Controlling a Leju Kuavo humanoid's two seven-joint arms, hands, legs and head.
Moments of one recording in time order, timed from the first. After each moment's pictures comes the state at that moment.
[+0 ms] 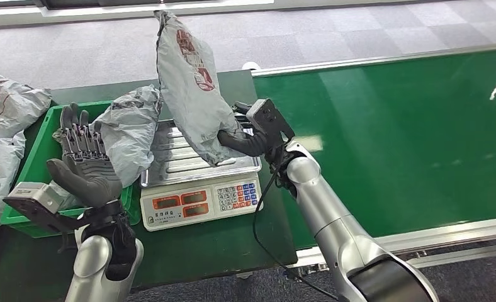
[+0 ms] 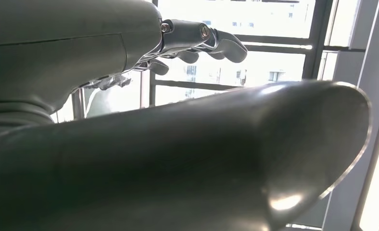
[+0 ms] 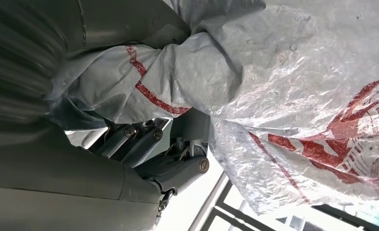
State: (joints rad) left arm -0.16 -0.14 -0.22 -1.63 0.17 0.35 -0.40; right arm -0.77 0.27 0.26 -0.70 0.08 0.24 -0.44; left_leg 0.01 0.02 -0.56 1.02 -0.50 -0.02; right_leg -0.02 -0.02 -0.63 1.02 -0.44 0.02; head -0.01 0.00
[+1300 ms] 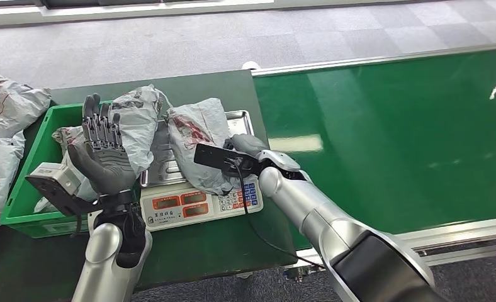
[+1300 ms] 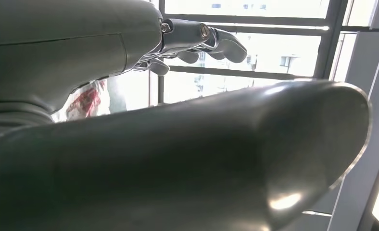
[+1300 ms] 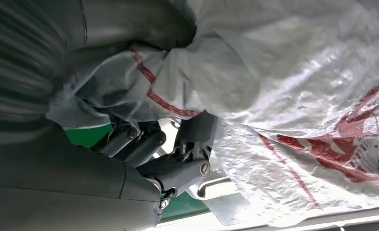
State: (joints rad) left arm -0.23 -0.18 -0.22 -1.55 0.16 0.30 -0.37; right arm -0.92 0.32 0.57 -0.35 0.55 0.09 -0.10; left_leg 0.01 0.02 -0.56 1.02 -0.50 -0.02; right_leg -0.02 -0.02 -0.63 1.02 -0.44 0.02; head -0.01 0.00
